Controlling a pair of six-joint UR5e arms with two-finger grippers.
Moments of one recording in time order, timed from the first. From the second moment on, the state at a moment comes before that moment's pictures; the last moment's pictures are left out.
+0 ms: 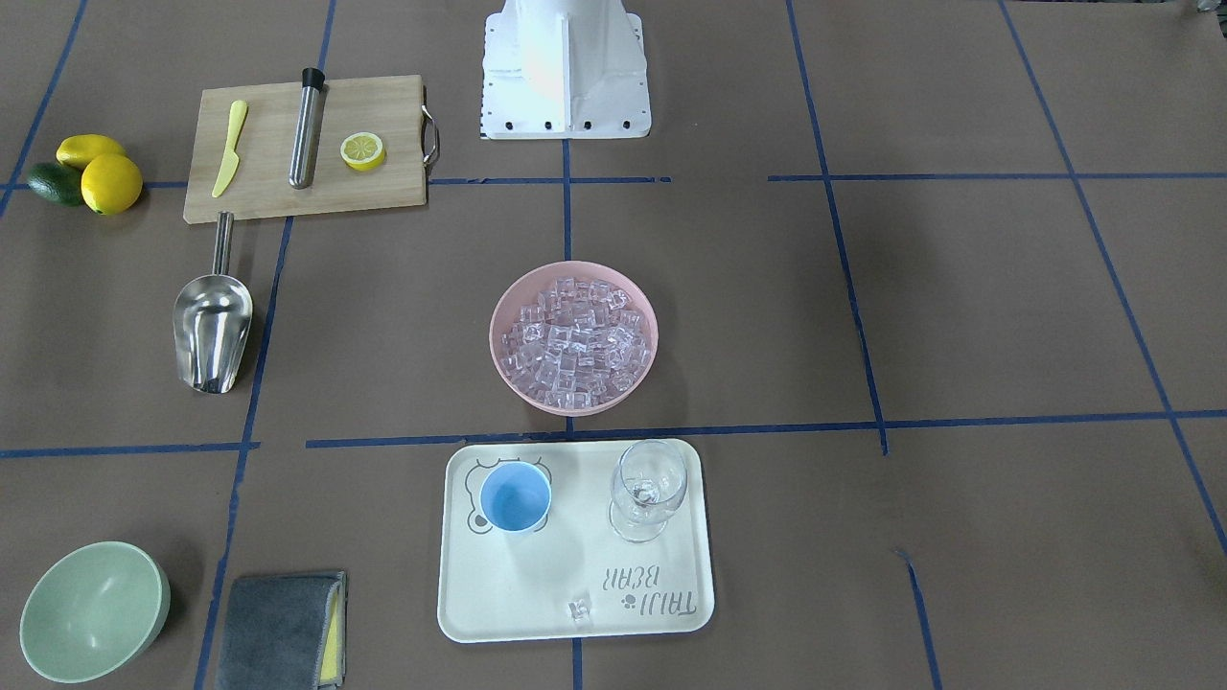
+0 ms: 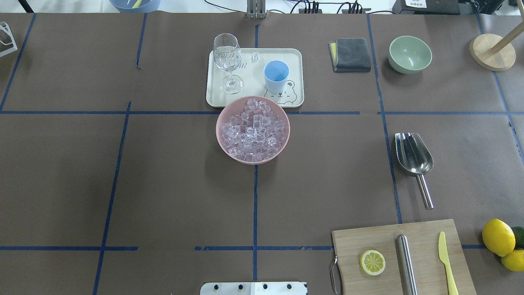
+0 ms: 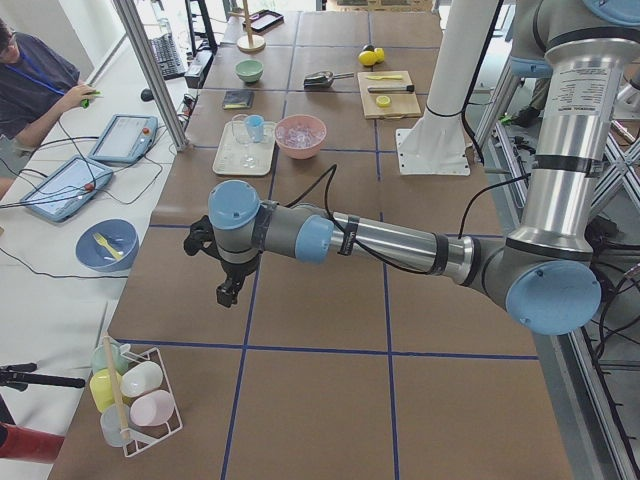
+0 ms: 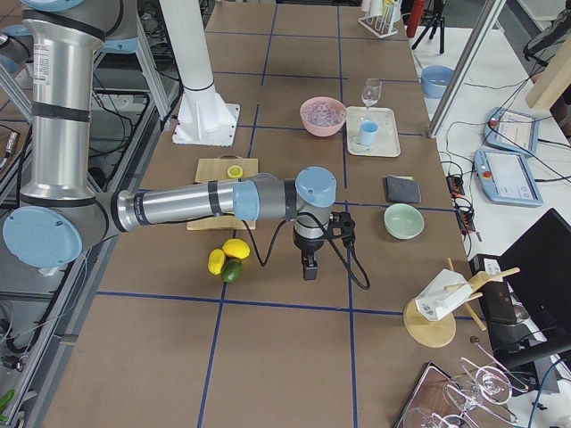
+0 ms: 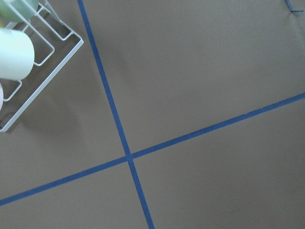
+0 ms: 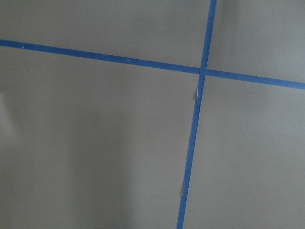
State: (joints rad) left arm -1.57 -1.69 -1.66 -1.64 -2.42 0.18; right arm 1.48 -1.67 1.87 -1.68 2.31 -0.01
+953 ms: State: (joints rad) left arm -1.30 -1.79 -1.47 -2.30 -2.40 0.04; right arm 1.43 -1.52 1.77 -1.68 2.31 0.00
